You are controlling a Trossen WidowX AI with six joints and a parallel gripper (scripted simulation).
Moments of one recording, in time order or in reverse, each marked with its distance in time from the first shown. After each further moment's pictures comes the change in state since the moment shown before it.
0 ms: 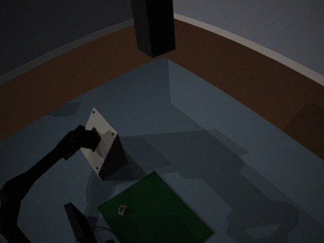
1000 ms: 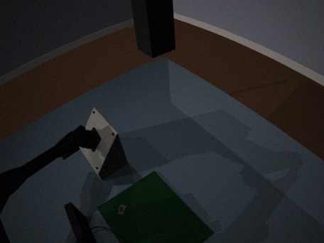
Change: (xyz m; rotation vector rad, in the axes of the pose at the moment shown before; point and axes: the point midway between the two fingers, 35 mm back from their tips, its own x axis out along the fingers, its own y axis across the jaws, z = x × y) arm -0.078 0.000 0.031 0.006 0.005 0.011
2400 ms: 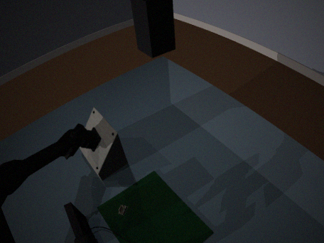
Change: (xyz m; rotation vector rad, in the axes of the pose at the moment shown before) arm 0.010 0.016 0.002 0.154 0.770 0.181
